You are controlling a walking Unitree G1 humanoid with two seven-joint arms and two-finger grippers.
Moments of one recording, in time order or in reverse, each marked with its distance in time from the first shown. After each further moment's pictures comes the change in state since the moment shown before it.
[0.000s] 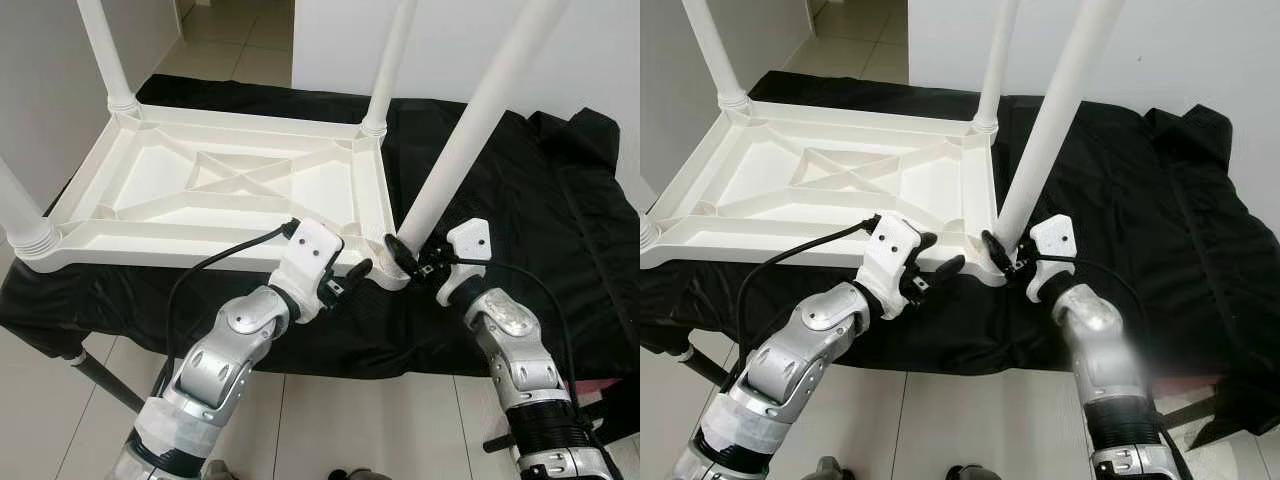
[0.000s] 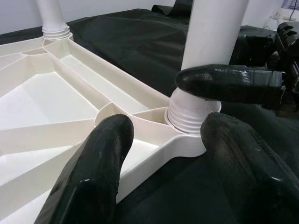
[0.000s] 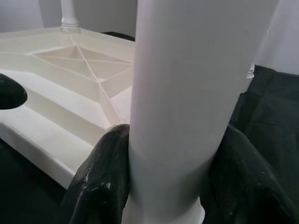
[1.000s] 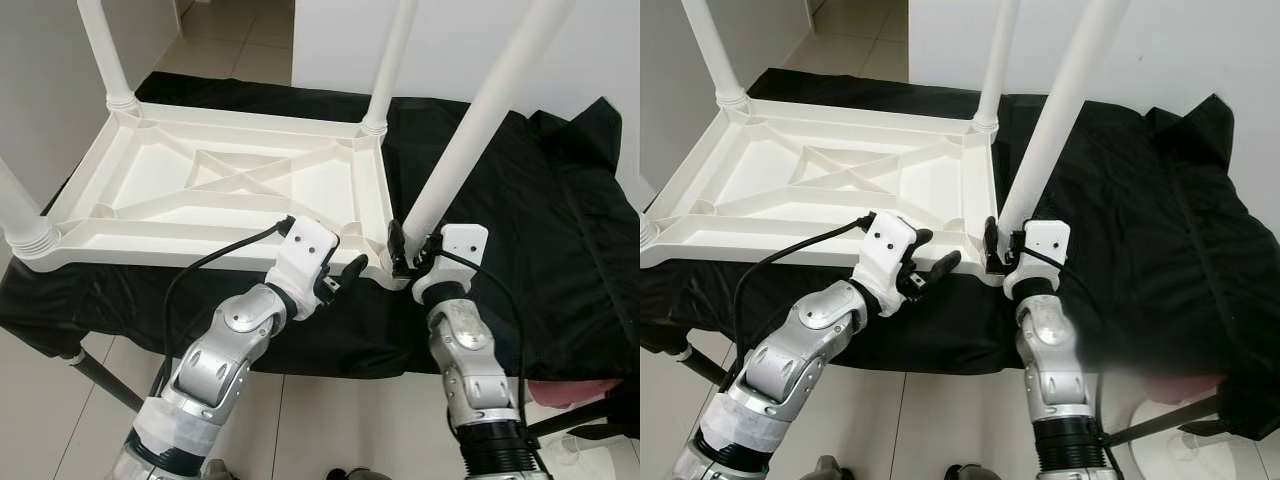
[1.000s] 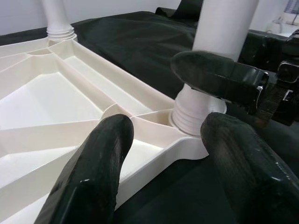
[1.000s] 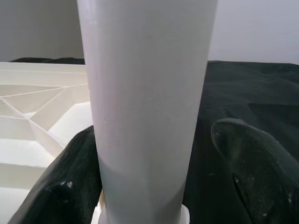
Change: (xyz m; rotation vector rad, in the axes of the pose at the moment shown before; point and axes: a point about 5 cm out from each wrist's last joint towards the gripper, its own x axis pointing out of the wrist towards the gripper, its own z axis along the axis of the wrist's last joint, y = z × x) left arm 0.000 0.003 0.001 -0.005 -0.012 0.015; right arm 0.006 0.022 0.007 0.118 -0.055 -0.439
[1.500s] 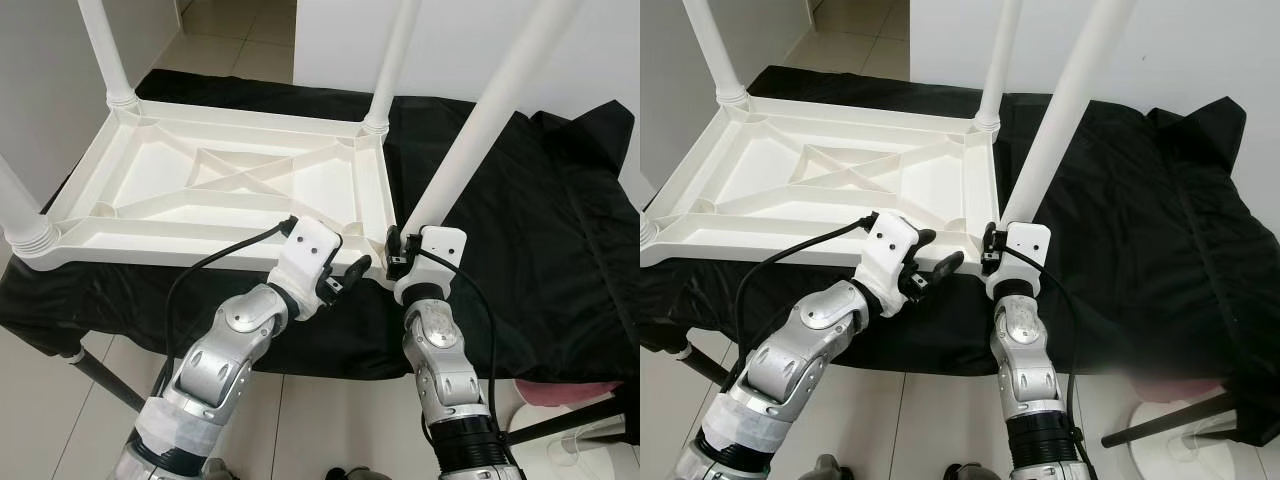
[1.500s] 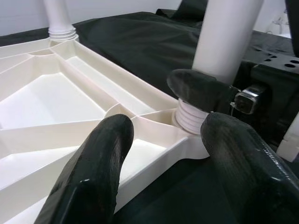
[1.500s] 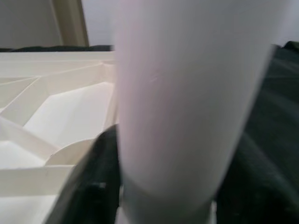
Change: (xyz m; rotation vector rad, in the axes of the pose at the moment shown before) left arm -0.001 0.002 0.000 0.014 0.000 0.008; right arm 0.002 0.019 -0.011 0.022 0.049 -0.230
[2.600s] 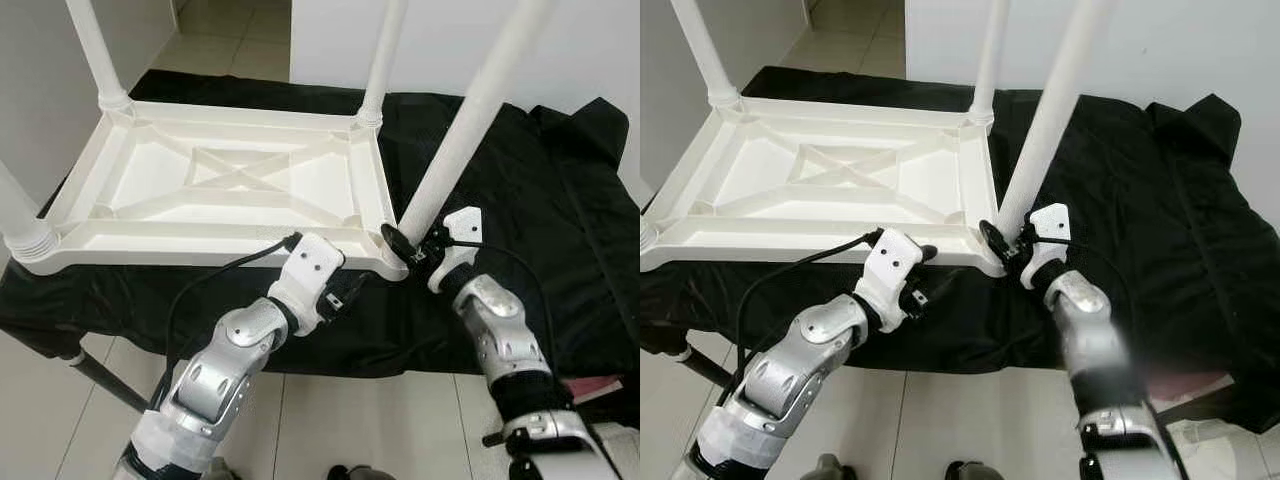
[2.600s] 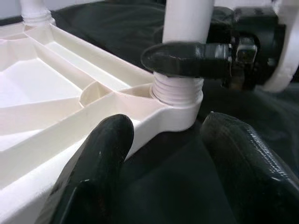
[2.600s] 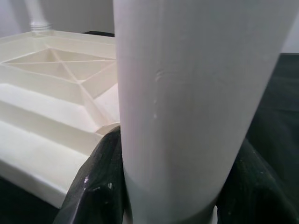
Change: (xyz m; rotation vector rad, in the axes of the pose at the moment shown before) left arm -0.004 -0.008 -0.006 0.011 0.028 -0.013; right arm 0.033 -0.030 -0.003 -0.062 0.018 0.525
